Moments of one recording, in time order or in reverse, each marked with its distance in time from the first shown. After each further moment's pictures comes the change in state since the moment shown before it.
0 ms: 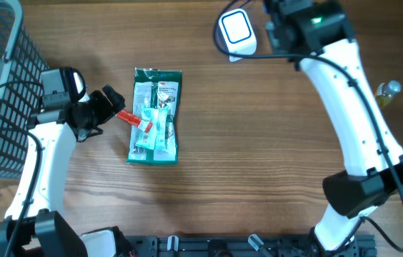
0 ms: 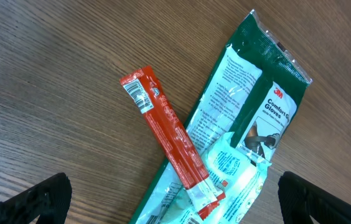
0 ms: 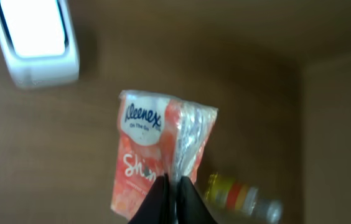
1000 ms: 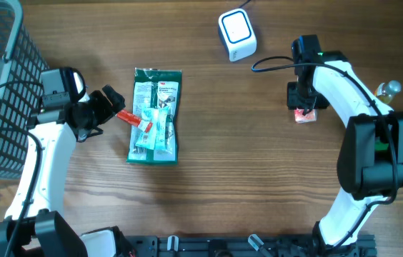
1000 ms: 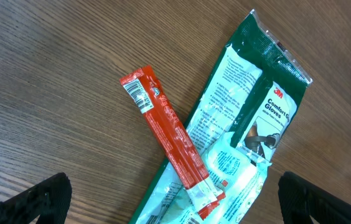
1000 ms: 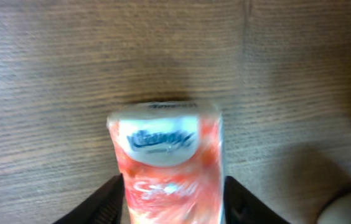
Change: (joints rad) left arm 0.000 0.000 0.000 0.000 0.000 0.000; right arm -0.266 0.069 -0.749 0.412 -0.299 0.175
